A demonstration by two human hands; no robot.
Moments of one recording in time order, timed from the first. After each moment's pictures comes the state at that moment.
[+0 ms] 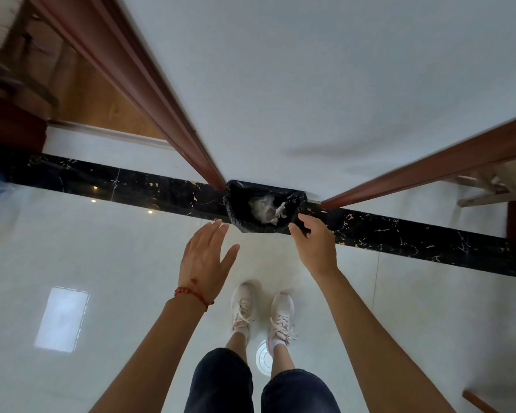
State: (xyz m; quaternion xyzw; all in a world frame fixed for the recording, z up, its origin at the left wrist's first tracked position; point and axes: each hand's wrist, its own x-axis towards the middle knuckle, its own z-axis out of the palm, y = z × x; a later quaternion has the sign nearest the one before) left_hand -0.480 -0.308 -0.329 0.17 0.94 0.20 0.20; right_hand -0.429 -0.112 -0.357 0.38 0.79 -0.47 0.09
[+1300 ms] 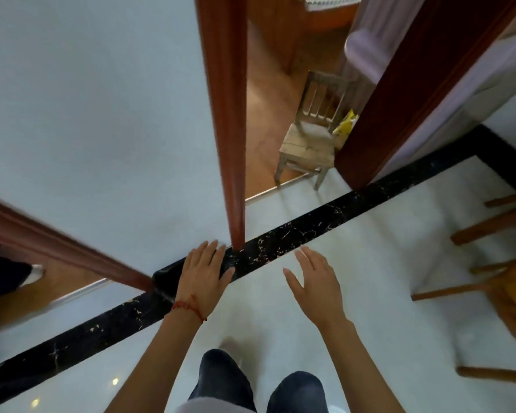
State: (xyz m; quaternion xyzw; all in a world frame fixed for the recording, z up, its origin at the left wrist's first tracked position) left_hand -0.377 -0.205 -0.146 0.55 0.81 0.11 0.16; right_hand -0.175 -0.112 -0.143 0.49 0.84 -0.22 -0.07
